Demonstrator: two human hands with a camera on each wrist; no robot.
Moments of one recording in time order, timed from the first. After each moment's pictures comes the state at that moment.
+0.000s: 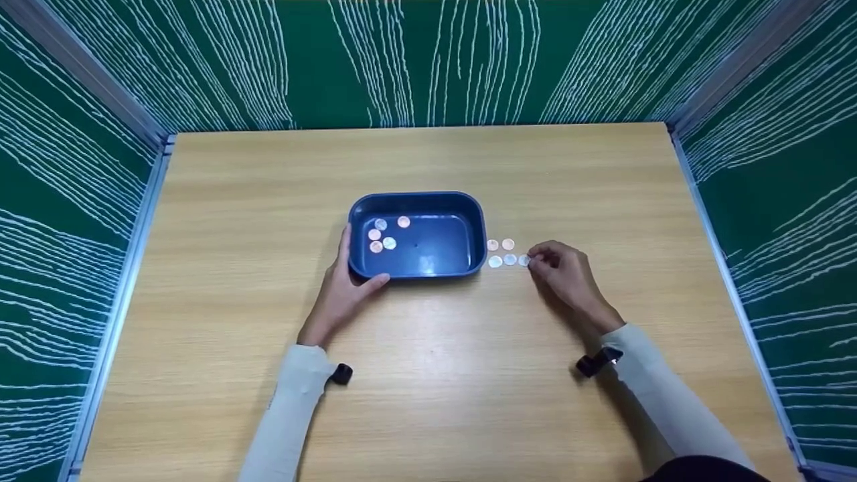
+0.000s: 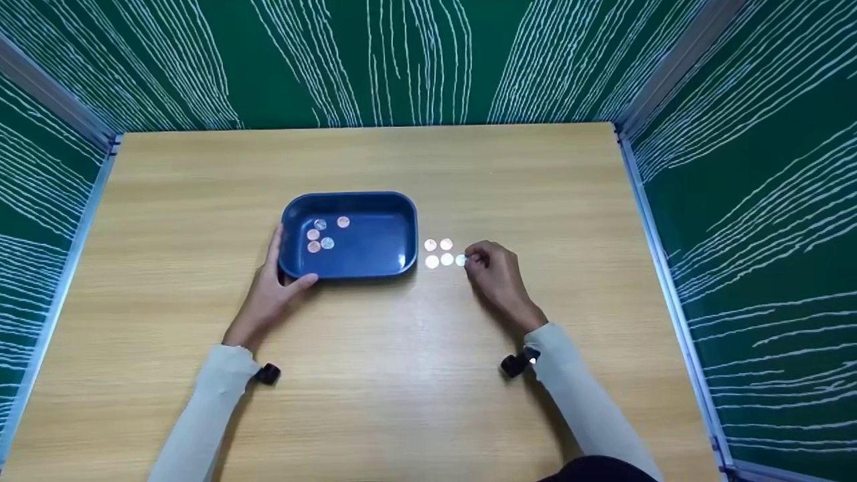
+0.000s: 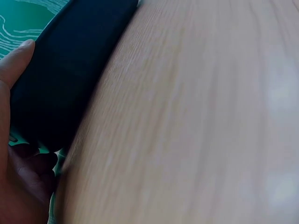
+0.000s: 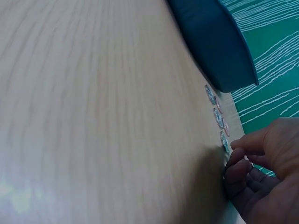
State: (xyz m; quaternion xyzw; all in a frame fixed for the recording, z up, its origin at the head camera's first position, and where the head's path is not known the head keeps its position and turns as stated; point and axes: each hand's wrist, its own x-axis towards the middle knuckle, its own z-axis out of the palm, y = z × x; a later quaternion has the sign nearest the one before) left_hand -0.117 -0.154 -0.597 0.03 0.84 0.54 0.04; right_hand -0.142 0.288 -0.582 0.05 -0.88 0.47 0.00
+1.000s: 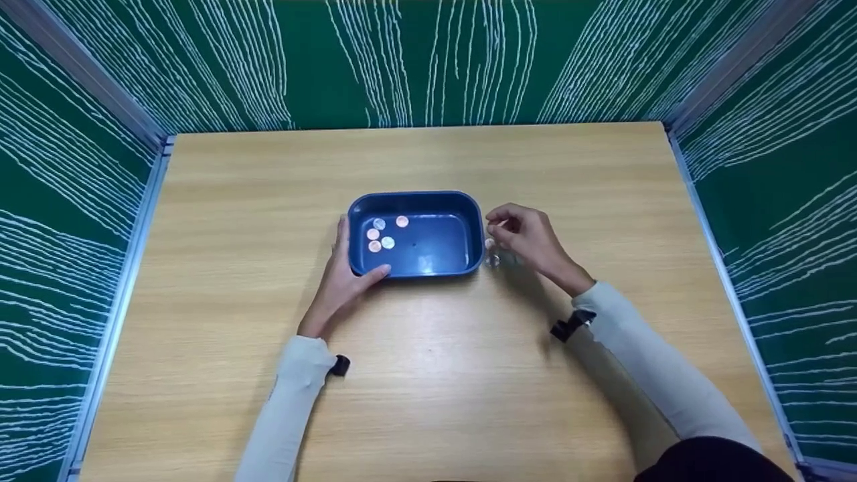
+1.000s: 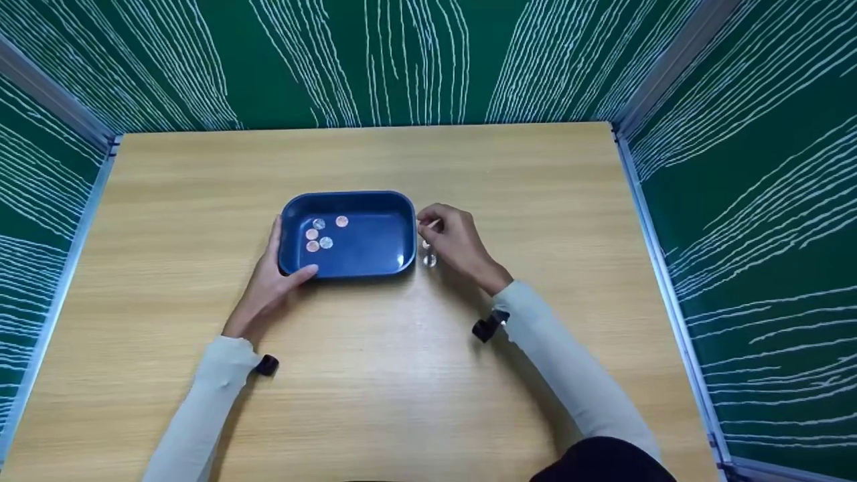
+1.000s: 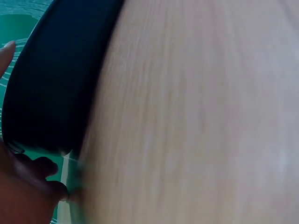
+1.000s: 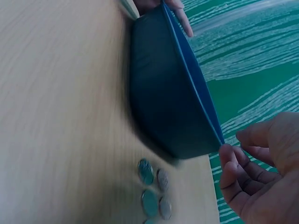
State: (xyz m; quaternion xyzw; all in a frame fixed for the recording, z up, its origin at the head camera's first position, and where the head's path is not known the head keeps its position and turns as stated) left_hand -0.129 -0.150 -0.585 0.03 0.82 0.57 0.05; right_hand -0.181 0.222 -0.519 0.11 -0.85 0.51 -0.05
